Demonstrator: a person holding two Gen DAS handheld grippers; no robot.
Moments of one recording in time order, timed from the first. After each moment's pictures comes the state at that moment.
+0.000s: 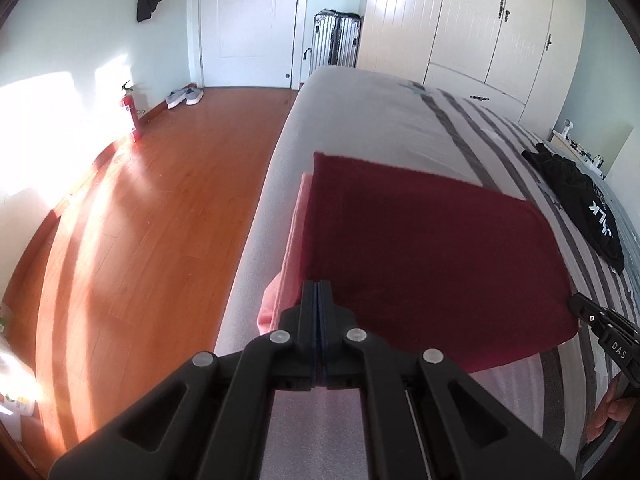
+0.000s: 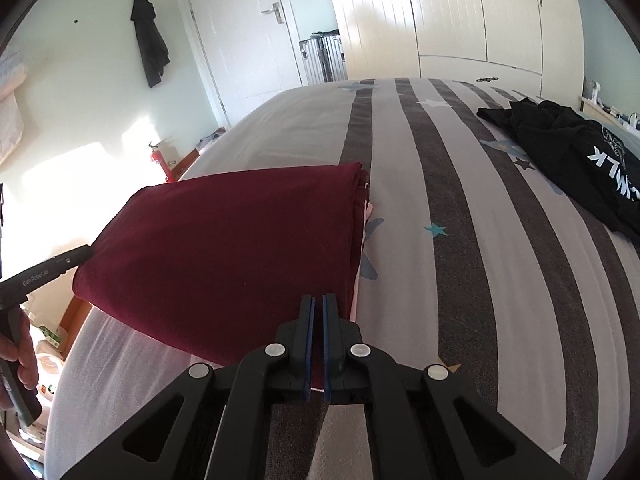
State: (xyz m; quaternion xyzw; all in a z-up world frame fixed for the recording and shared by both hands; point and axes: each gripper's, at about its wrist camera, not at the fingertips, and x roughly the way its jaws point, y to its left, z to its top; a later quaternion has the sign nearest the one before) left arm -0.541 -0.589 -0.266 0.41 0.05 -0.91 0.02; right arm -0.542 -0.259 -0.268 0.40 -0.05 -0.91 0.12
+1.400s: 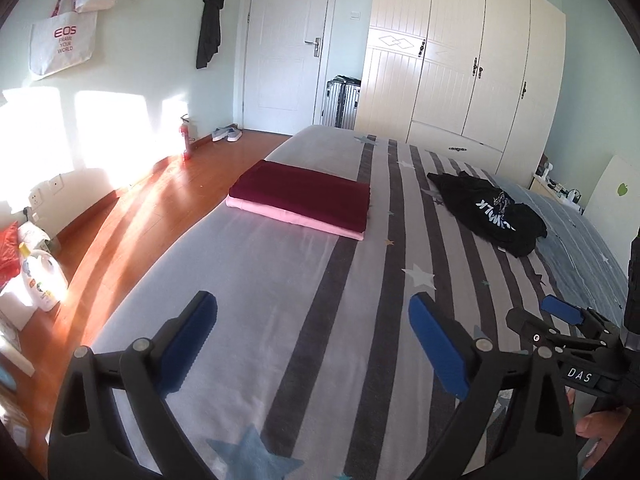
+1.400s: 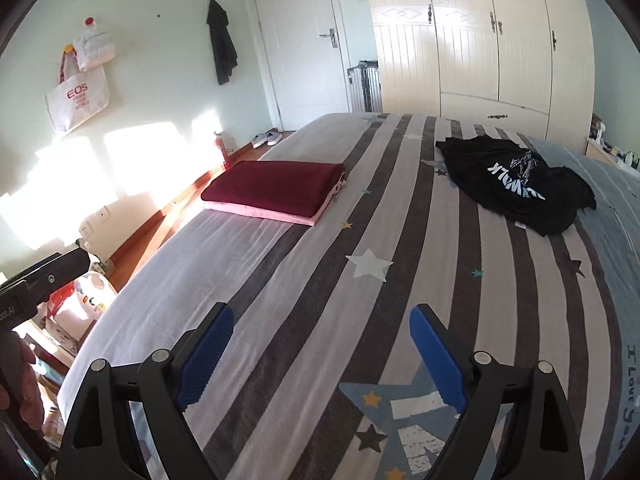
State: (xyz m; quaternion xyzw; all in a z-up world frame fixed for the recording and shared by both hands) left arm -0.151 -0.314 -0.113 0.30 0.09 -0.94 0.10; right arm -0.245 -0.082 -0.140 0.35 0.00 -0.91 0.22
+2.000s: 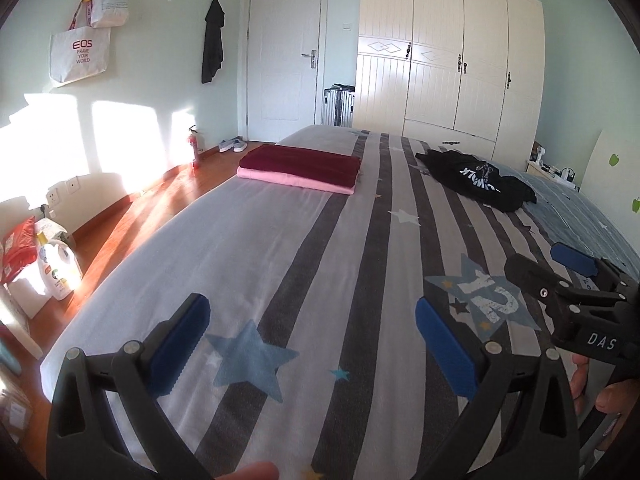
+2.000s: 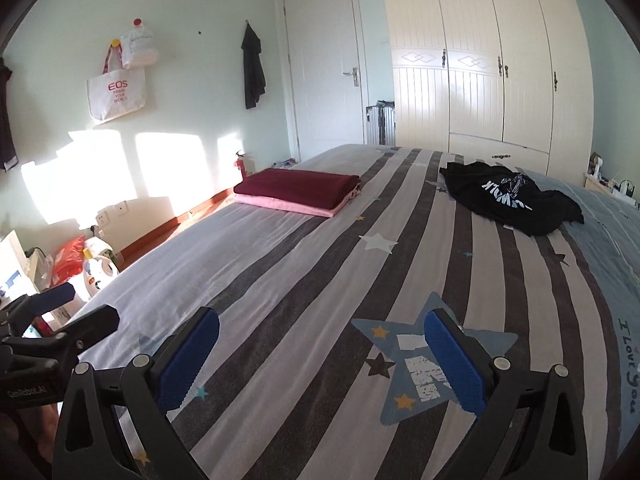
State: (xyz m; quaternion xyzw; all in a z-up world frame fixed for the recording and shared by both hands) left arm -0.017 -0.254 -0.163 0.28 0.06 -0.95 0.12; right arm -0.111 -0.057 -0.164 0.27 0.03 -0.93 0.25
